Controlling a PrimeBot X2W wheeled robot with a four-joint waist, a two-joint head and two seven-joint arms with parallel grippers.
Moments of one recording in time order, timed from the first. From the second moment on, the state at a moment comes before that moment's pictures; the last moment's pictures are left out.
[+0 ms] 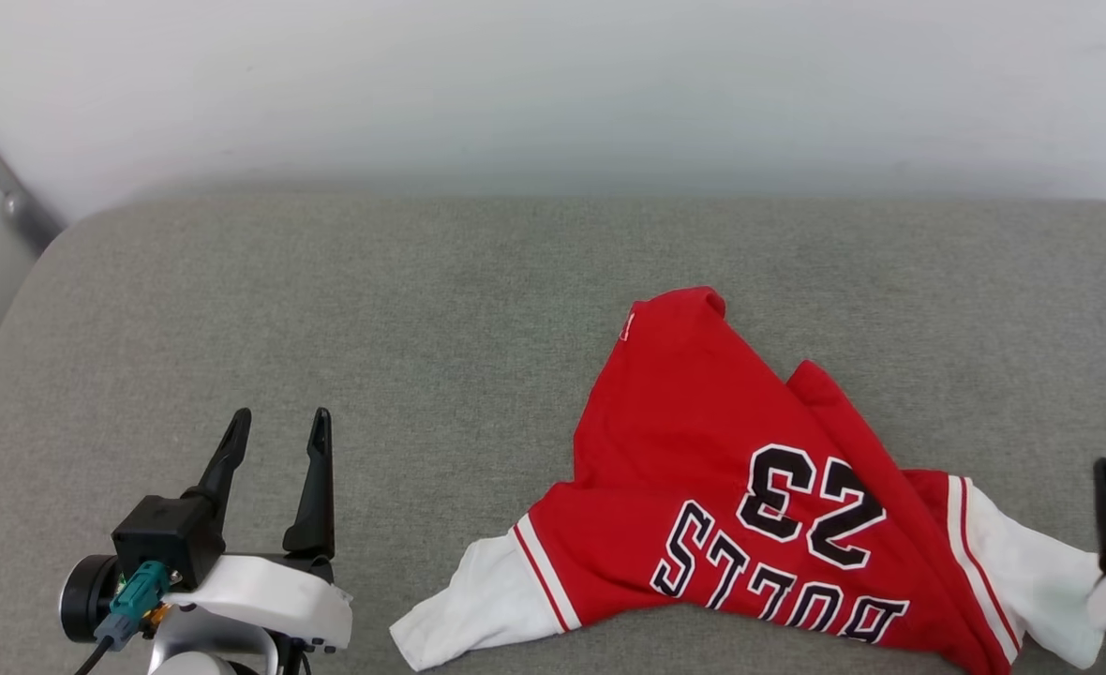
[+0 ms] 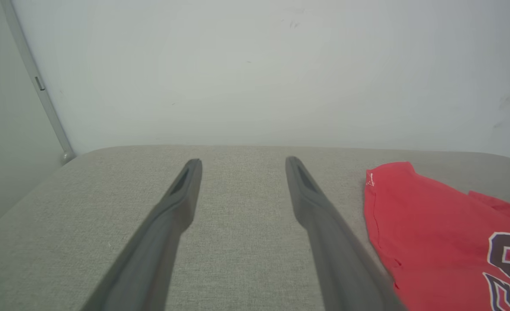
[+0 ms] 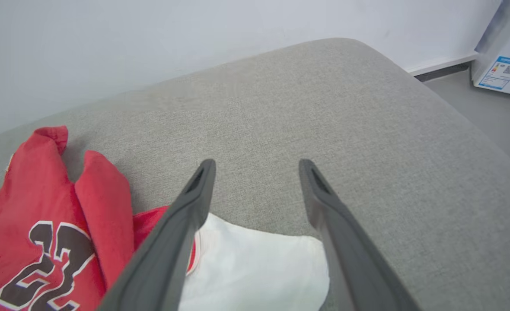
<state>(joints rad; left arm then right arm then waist) -0.10 0.51 -0.45 -0.06 -0.62 0.34 -0.24 -0.07 -0.10 -0.43 0.14 0.23 0.13 0.24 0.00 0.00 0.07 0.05</state>
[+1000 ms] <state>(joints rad) -0.19 0.45 -0.49 -0.03 -0.60 0.29 -0.25 -0.28 -0.25 0.09 0.15 0.36 0.13 0.92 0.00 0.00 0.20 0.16</state>
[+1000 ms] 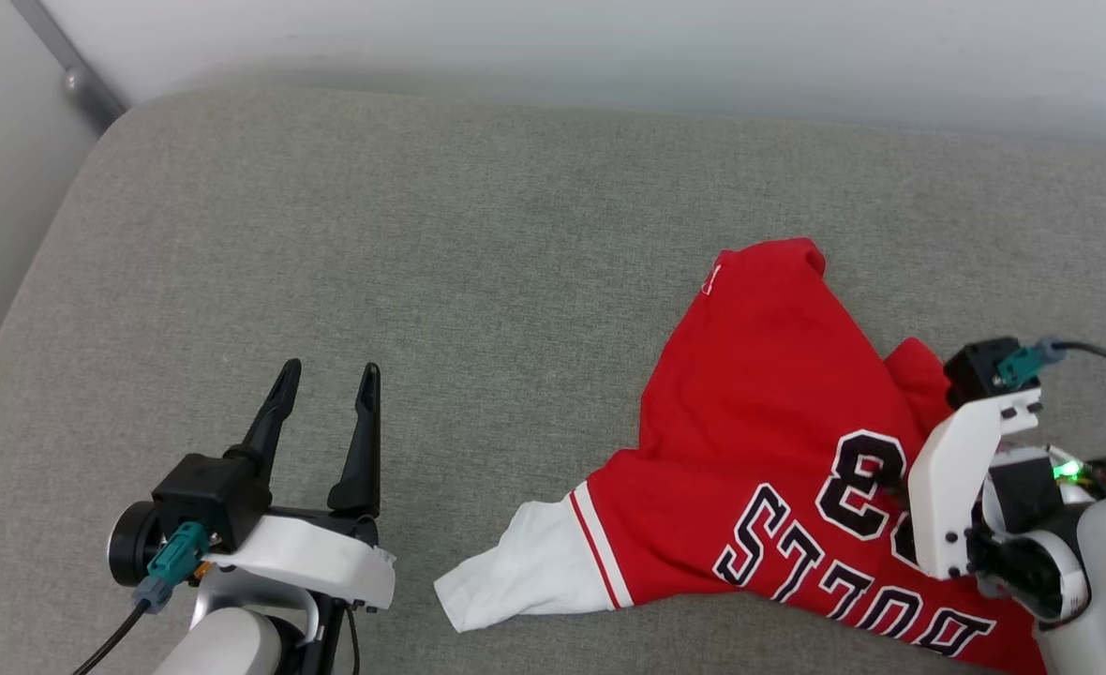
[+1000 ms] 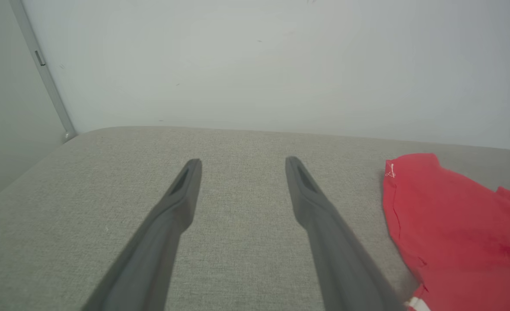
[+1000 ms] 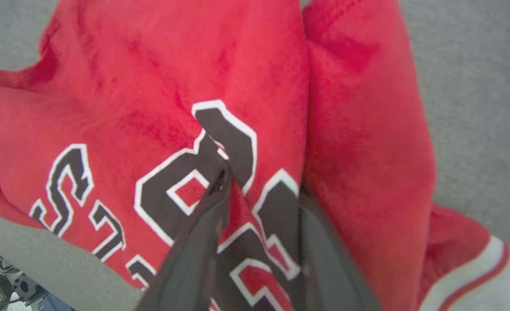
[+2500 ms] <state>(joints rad) -0.34 0.32 -0.45 0.06 -0.50 0.16 -0.26 -0.84 -0.33 0.19 0.60 0.31 0.13 0.32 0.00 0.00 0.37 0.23</state>
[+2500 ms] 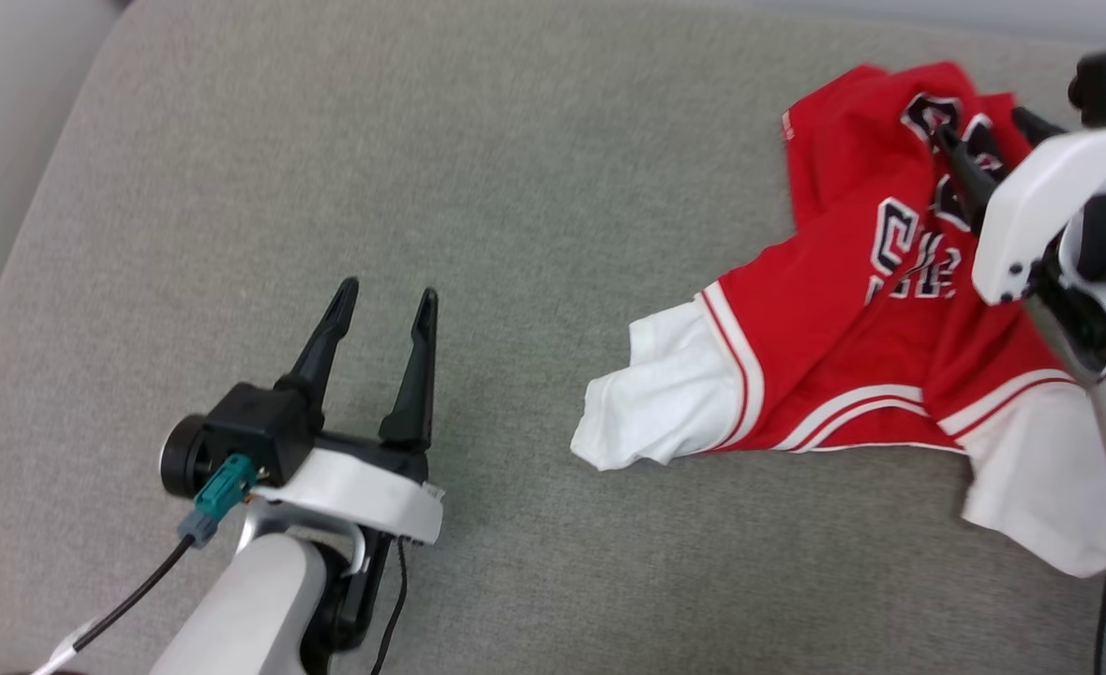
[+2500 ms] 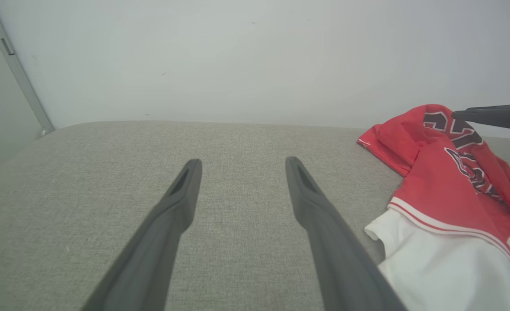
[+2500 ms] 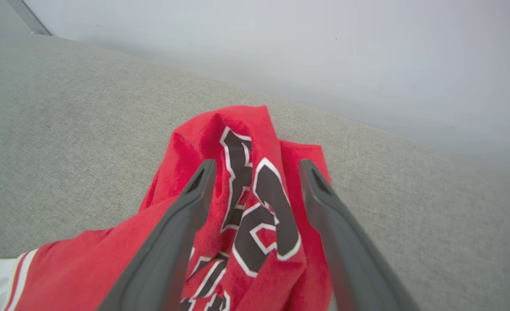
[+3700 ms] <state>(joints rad) -0.16 0.47 -0.45 0.05 -0.62 0.15 0.02 0.12 -0.09 -0.04 -0.16 0.18 0.13 0.06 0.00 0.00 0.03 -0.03</state>
